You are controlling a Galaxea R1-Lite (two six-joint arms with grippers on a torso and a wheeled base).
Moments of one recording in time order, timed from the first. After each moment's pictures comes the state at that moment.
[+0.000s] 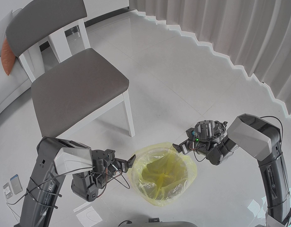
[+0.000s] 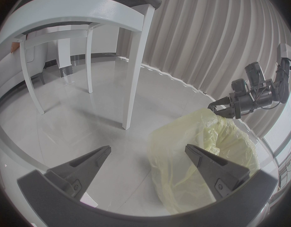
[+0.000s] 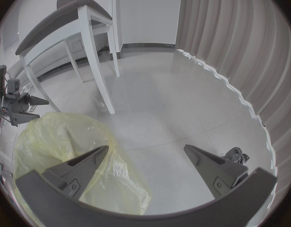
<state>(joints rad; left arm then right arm) -0.41 2.65 -0.81 -1.55 -0.01 -0.12 0.34 2.60 -1.31 -0.79 0.01 -0.23</state>
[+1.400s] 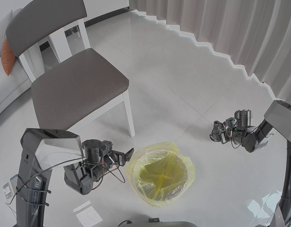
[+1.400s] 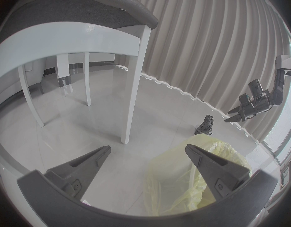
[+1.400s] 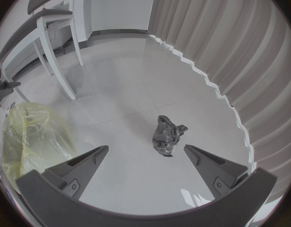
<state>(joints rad) -0.39 2.49 -0.78 -1.42 -0.03 -0.08 0.05 2.34 -1.04 -0.77 -0.08 -0.30</state>
